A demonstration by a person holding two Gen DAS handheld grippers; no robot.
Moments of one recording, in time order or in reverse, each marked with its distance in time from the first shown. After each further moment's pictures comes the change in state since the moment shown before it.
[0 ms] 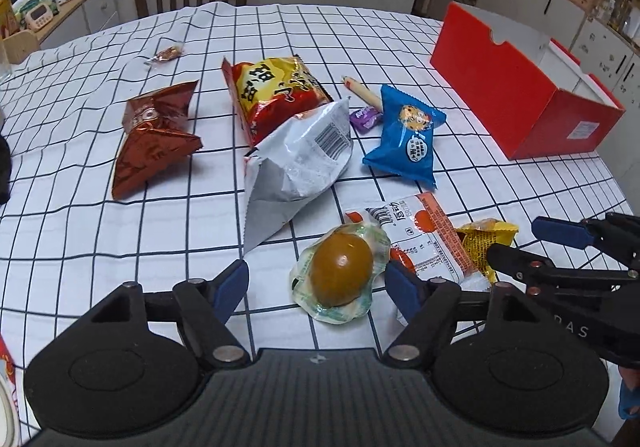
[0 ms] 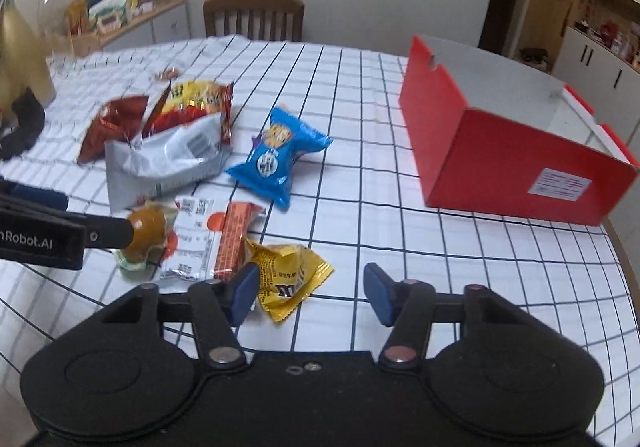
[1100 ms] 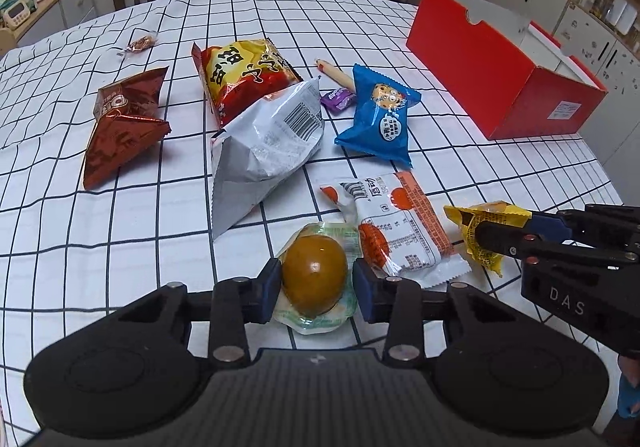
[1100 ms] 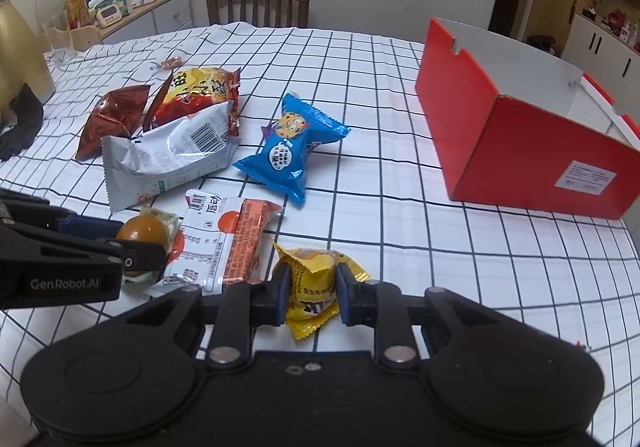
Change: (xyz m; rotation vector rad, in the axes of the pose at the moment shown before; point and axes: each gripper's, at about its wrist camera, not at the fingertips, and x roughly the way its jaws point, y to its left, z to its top) left arm 0.001 -0.006 -0.008 0.016 0.033 -0.059; right arm 0.009 0.003 0.005 0.038 0.016 0.029
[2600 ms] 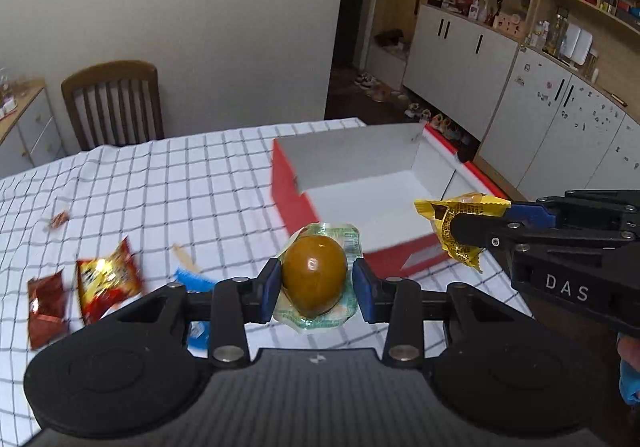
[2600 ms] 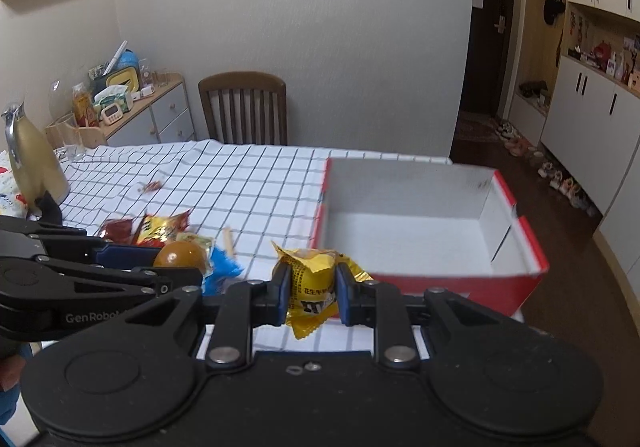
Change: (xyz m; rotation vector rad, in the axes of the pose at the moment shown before) left arm -0.058 -0.194 0.128 0.093 -0.215 -0.027; right arm -0.123 -0.149 0.085 -0.007 -0.191 0.054
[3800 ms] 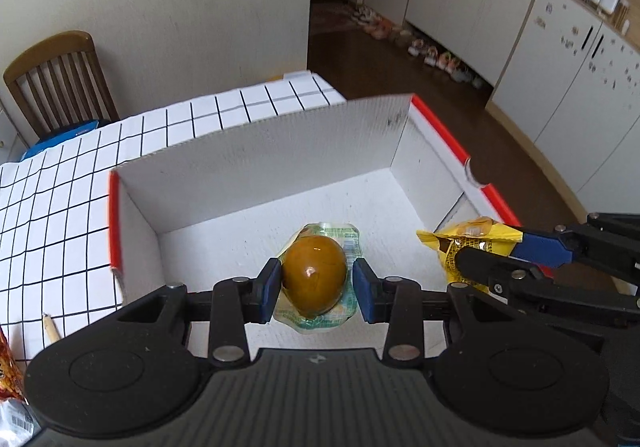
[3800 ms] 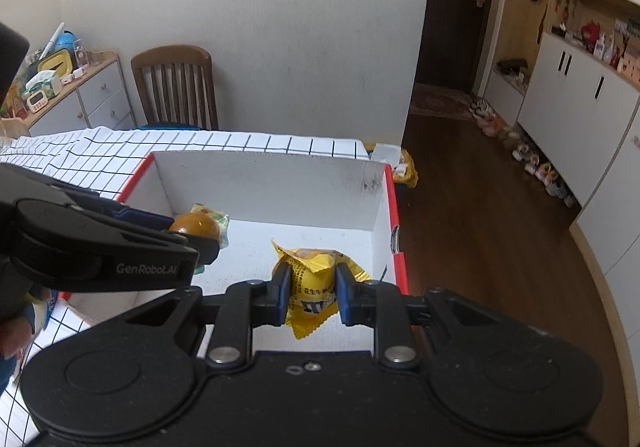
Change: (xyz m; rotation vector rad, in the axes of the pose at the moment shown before) left arm 0.206 -0.094 0.085 0.042 0.226 0.038; right arm 0.109 -0.170 0.021 0.014 0.125 -0.046
